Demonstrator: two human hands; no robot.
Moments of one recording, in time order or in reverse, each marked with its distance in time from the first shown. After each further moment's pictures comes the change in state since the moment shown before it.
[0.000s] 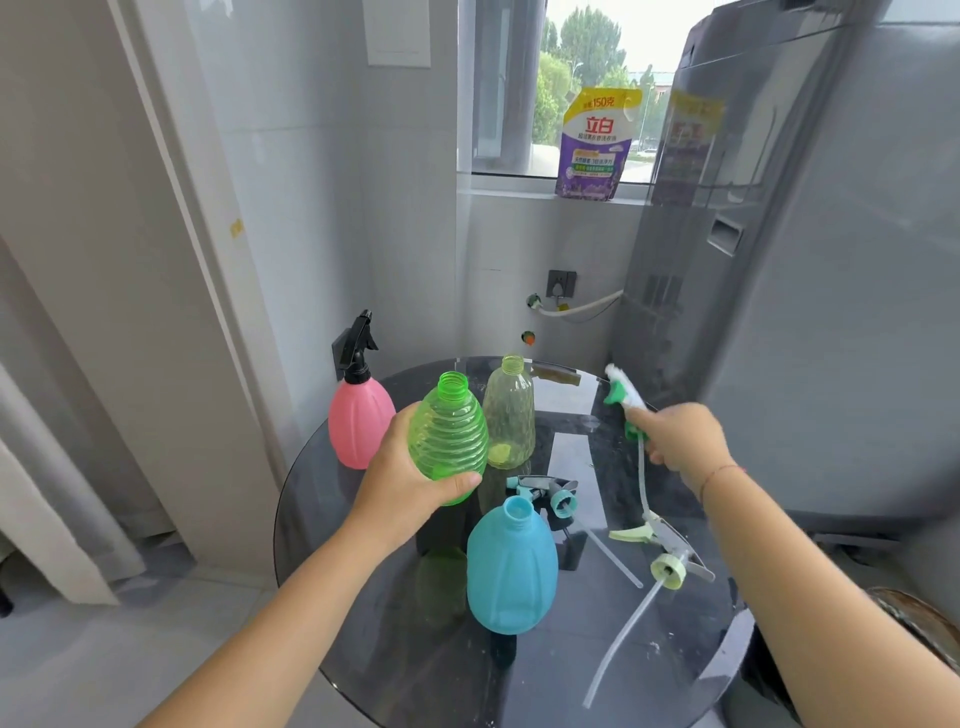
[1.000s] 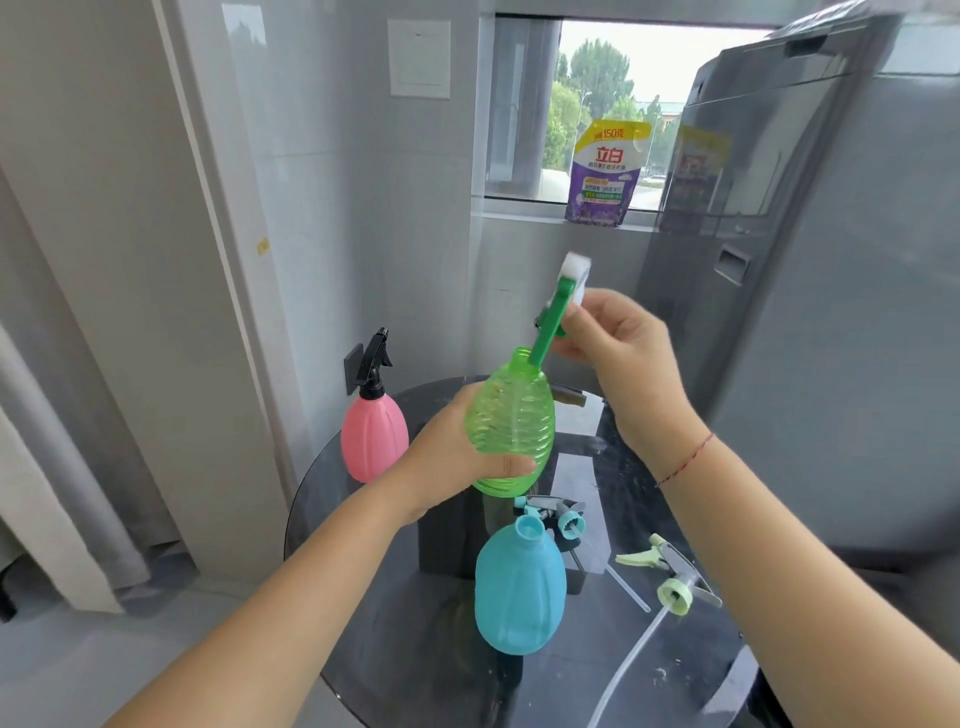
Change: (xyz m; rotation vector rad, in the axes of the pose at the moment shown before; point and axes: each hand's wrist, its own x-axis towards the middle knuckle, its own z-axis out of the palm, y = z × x) left_hand 0.031 0.051 -0.002 -0.149 -0.310 0.016; right_hand -0.077 -0.129 -0.020 0.821 -0.126 -0.641
